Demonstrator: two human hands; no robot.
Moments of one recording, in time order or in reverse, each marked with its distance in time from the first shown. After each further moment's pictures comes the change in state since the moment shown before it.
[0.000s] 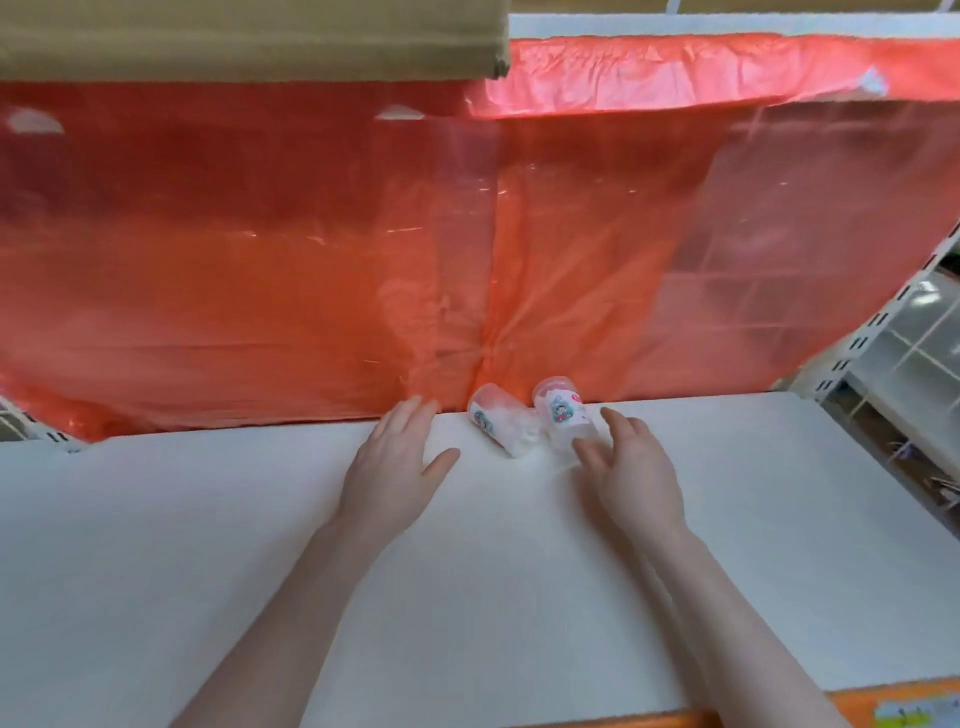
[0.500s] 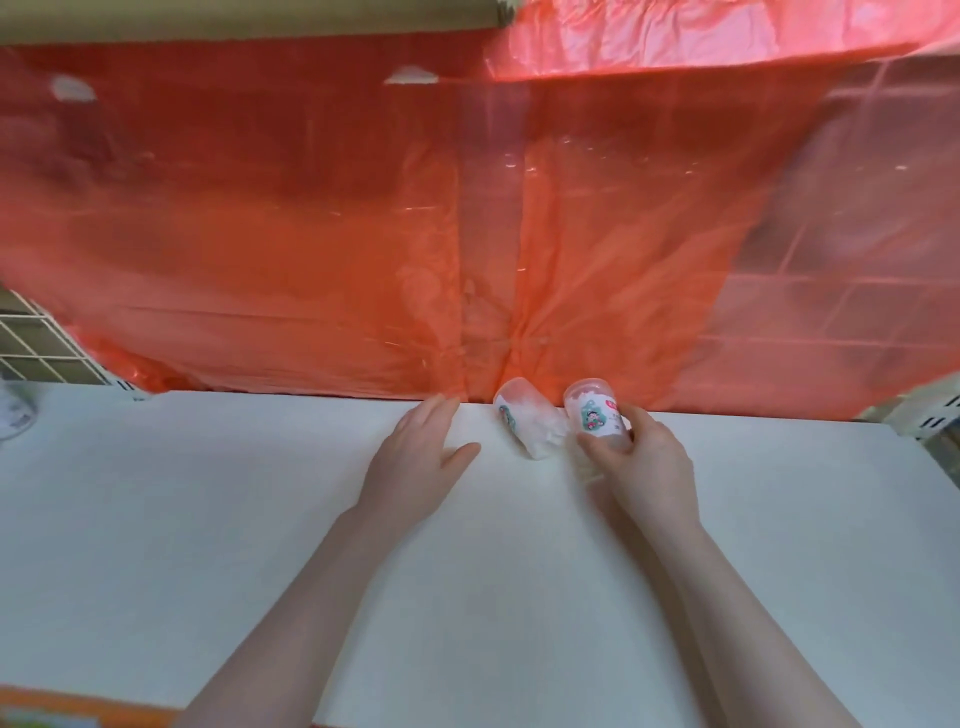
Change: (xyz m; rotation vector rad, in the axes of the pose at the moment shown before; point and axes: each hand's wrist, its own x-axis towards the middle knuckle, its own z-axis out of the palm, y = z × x) left_hand 0.004 0.006 0.020 -0.019 -0.008 -0.143; right_hand 0.036 0.003 0.013 0.150 -0.105 -0.005
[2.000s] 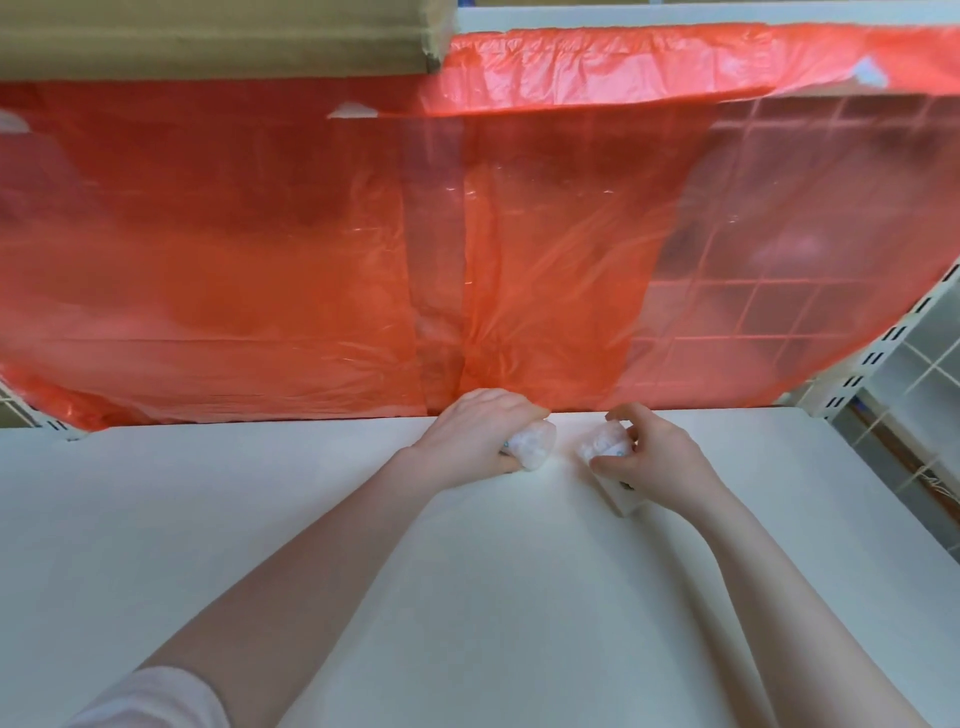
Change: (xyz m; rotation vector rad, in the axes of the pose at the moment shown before) left_hand 0.056 0.059 0.022 0.155 -0.149 0.630; right_hand 0.003 0.021 -0.058 -0.024 -0.203 0.037
